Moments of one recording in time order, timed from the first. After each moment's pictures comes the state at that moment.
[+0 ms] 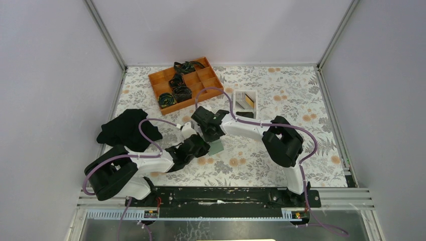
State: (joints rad) left arm -0.88 1.39 0.41 0.29 -0.34 -1.08; right arm 0.97 2.03 1.51 -0.67 0.19 0.50
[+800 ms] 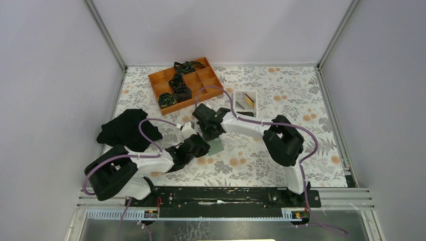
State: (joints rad) left arm -0.88 1.39 0.41 0.29 -0.34 -1.08; right arm 0.95 2.03 1.51 -0.64 0.11 0.49
